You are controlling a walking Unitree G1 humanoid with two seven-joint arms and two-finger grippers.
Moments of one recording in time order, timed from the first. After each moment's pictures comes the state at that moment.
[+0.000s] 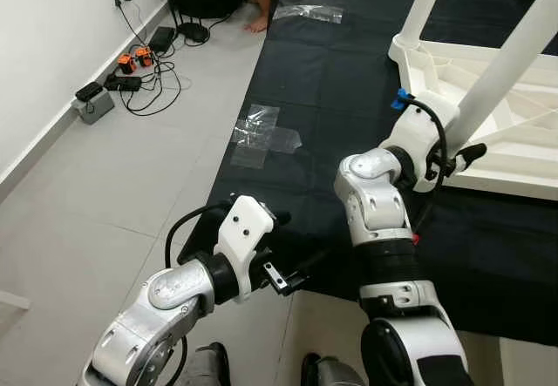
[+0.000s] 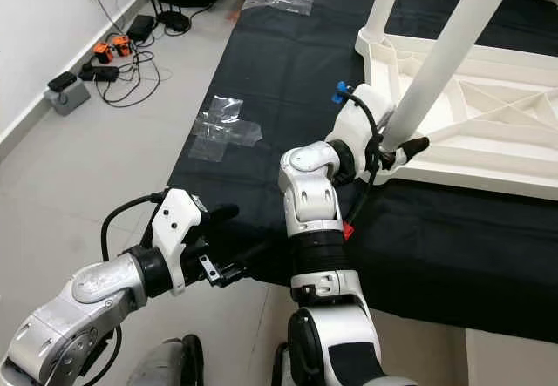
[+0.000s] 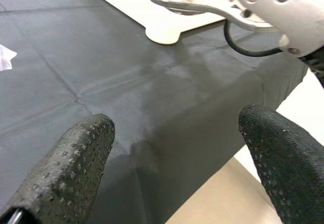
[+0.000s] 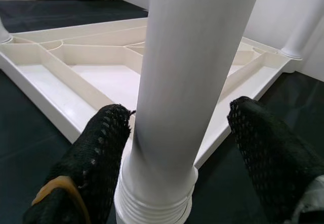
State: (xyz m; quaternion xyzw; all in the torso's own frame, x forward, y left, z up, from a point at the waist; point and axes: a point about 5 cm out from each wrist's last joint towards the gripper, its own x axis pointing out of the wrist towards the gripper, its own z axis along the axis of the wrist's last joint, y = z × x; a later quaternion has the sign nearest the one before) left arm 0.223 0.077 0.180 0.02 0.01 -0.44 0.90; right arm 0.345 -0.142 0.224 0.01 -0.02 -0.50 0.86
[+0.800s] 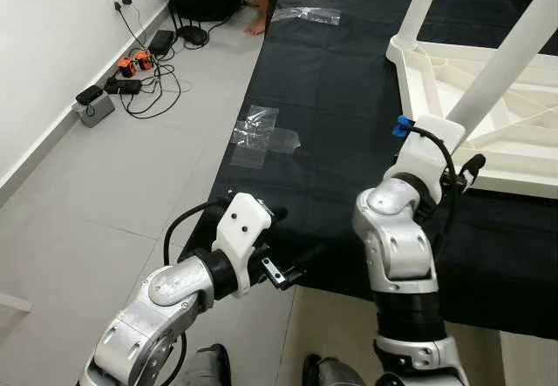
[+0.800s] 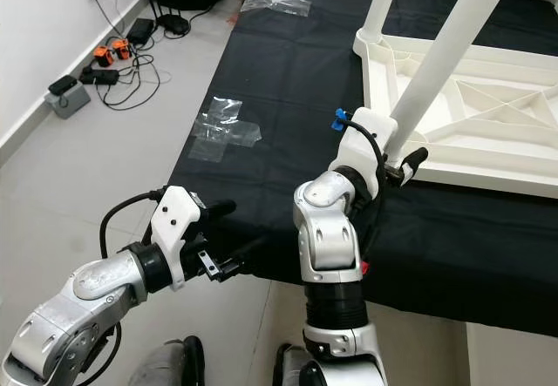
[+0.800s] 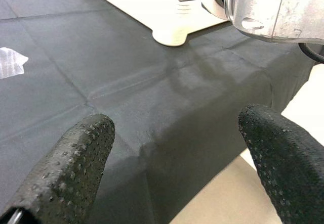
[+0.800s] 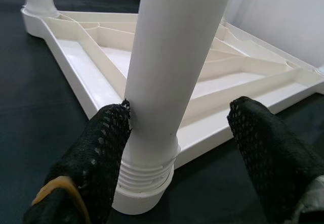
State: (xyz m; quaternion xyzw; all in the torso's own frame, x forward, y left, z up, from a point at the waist) left arm 0.227 0.079 0.180 0.03 0.00 -0.43 0.90; right arm 0.310 -0.153 0.211 -0.04 0.00 -0.40 0.91
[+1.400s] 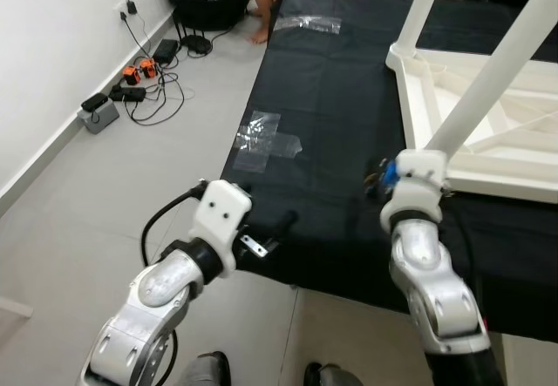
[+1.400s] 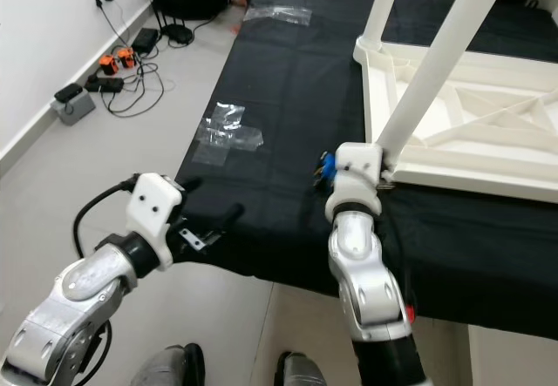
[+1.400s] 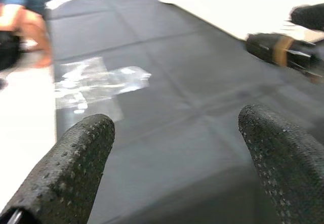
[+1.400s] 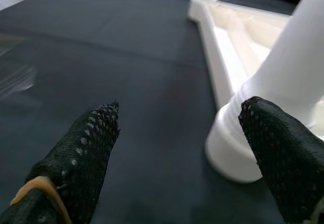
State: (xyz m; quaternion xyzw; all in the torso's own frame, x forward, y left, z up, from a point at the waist) left arm 0.240 0.106 0.185 0.06 -0.05 -0.26 0.96; right arm 0.288 -0.161 0.163 -0.09 0.01 -0.07 0.99
